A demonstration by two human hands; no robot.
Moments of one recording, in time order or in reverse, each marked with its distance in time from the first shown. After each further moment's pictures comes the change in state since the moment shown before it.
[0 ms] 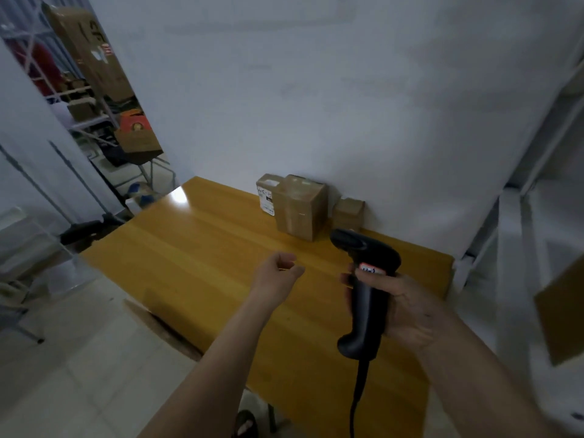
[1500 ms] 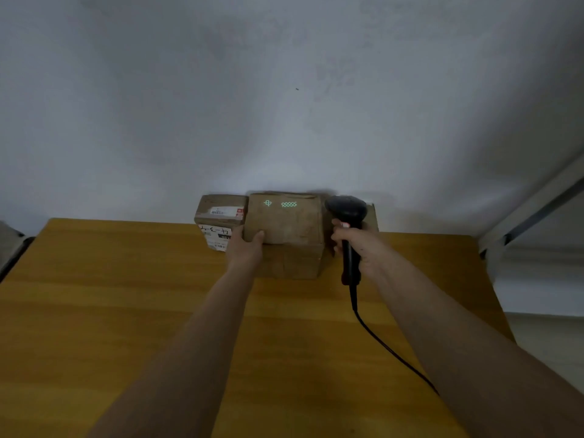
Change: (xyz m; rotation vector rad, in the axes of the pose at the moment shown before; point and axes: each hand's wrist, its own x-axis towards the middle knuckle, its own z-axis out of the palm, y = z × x) left_hand 0.427 -0.020 -0.012 0.039 -0.186 -0.081; right_hand 0.406 -0.062 0.007 -0.108 0.754 -0.184
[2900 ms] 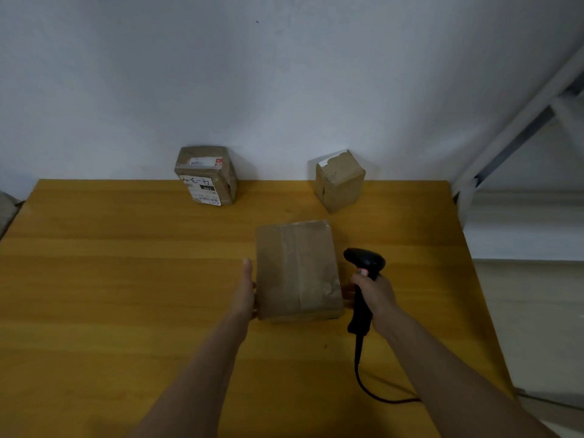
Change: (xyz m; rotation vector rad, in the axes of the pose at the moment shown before) left_hand -0.139 -0.112 0.009 -0.150 -0.272 -0.483; right_hand -0.095 0.148 -0.098 -0.170 0.189 0.265
